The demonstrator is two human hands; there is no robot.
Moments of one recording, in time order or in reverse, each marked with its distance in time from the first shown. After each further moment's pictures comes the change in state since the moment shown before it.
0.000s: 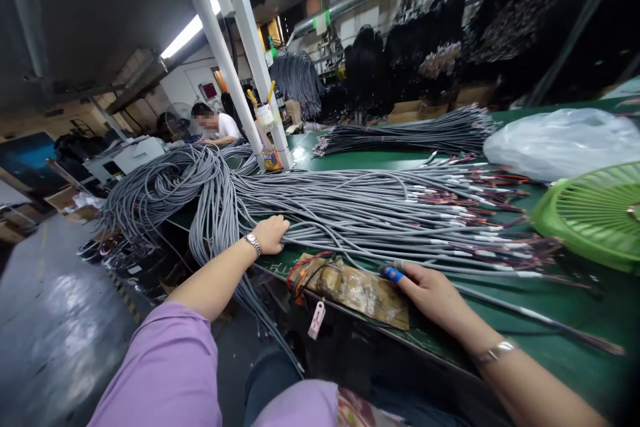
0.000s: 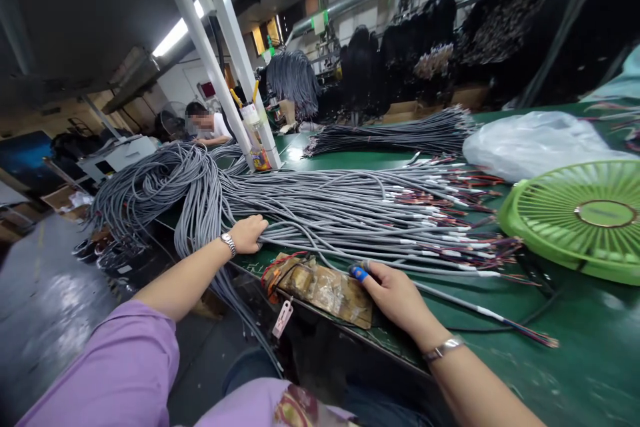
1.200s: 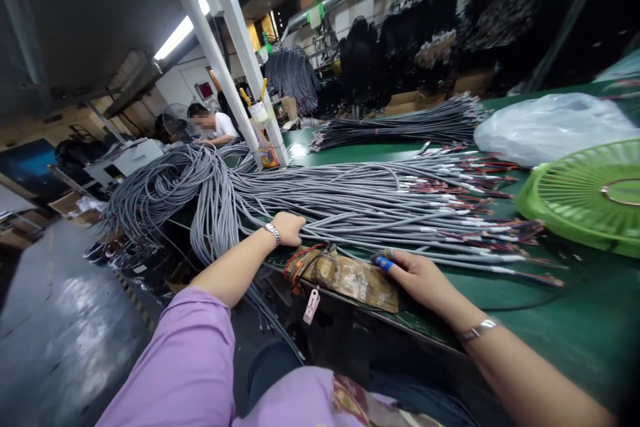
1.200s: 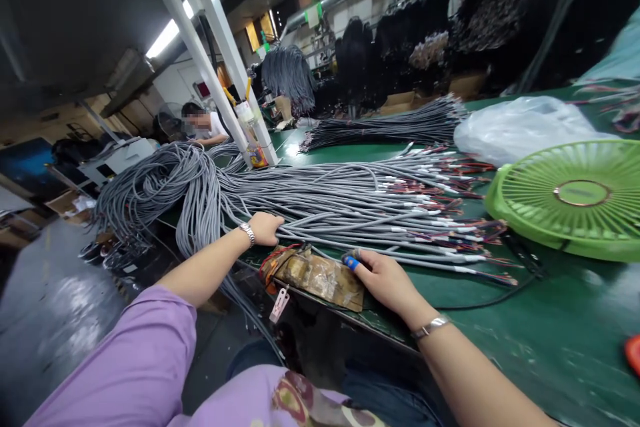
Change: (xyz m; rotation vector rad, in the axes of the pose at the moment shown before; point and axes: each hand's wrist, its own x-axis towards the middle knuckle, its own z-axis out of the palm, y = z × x) left_hand 0.033 0.047 -0.022 0.031 -0.059 0.051; right_hand 0.001 0.003 0.000 -0.005 -0.042 -0.058
